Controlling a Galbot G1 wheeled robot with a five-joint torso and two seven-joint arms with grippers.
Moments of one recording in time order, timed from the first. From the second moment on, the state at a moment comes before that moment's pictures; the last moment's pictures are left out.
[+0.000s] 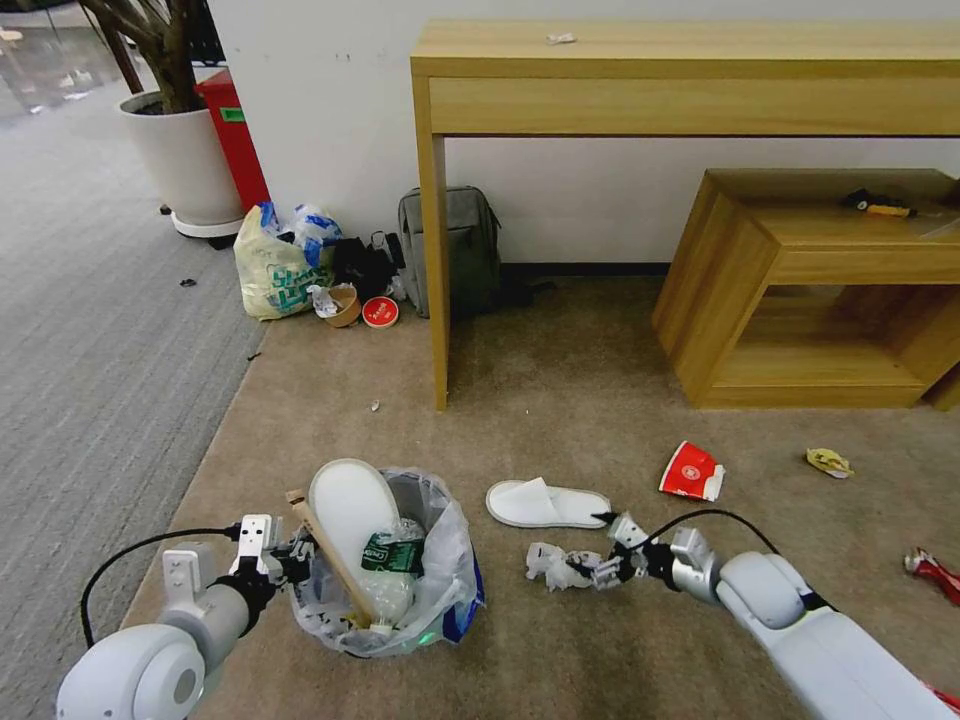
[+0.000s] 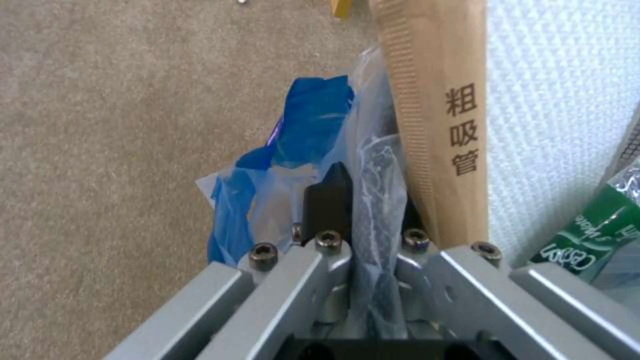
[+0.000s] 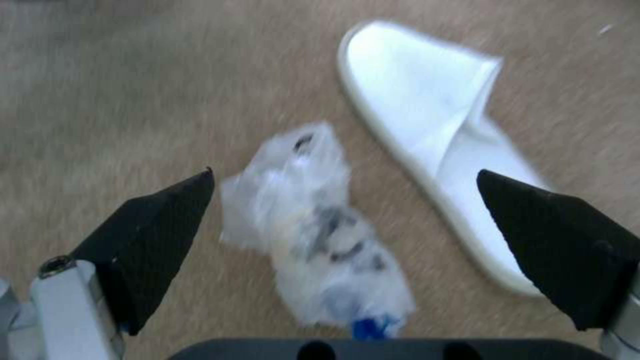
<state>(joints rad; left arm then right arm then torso) 1.59 -1.23 -0.75 -2.18 -0.56 0.74 0.11 -1.06 0.91 0.13 1.38 0.13 -0.02 -0.66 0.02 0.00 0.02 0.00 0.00</state>
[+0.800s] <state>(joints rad) 1.60 -1.25 -0.73 -2.19 -0.53 0.74 0.10 -0.87 1.08 0.03 0.97 -0.01 0.08 -0.68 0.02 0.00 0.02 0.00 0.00</state>
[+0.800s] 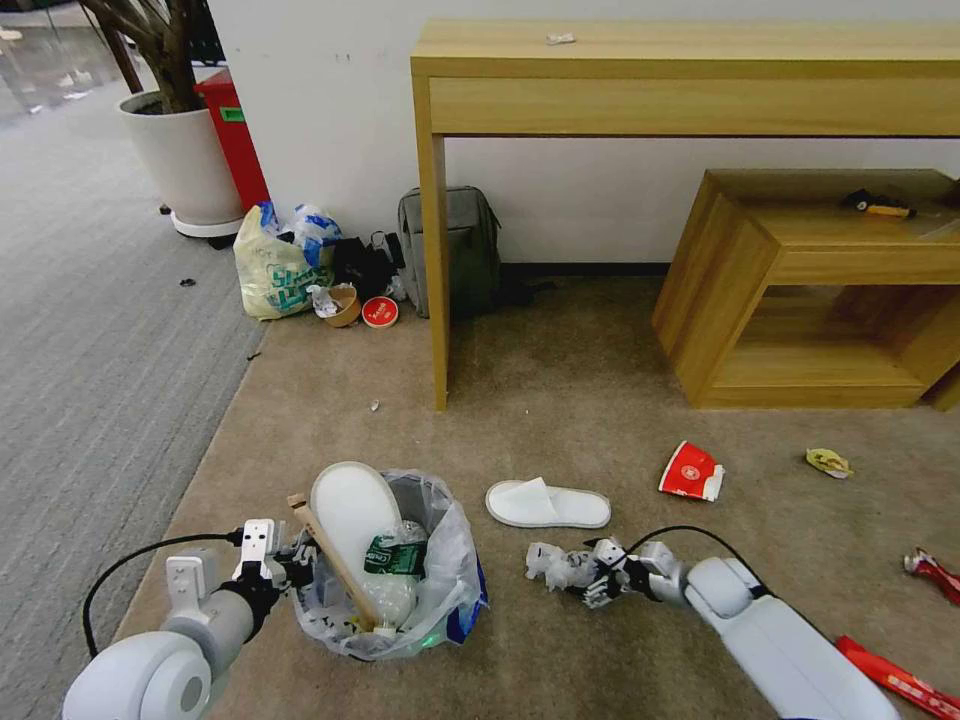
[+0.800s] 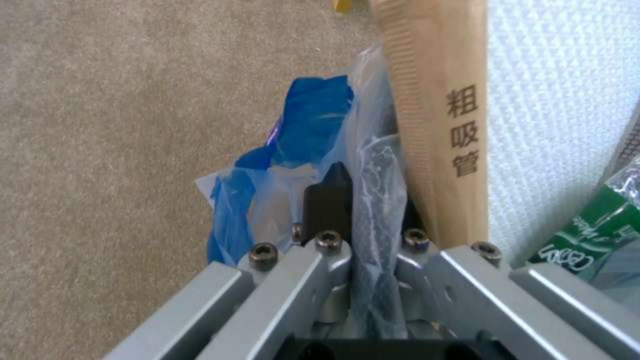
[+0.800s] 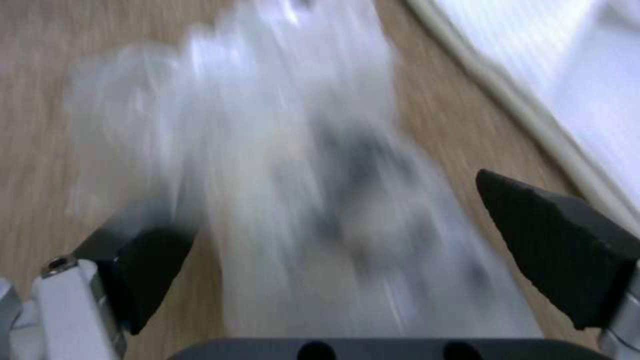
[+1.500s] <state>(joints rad) 1.61 -1.24 -0.73 -2.18 -0.53 0.74 0.10 -0.81 1.19 0.04 0.84 -0.04 0.10 -0.63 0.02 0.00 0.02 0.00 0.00</state>
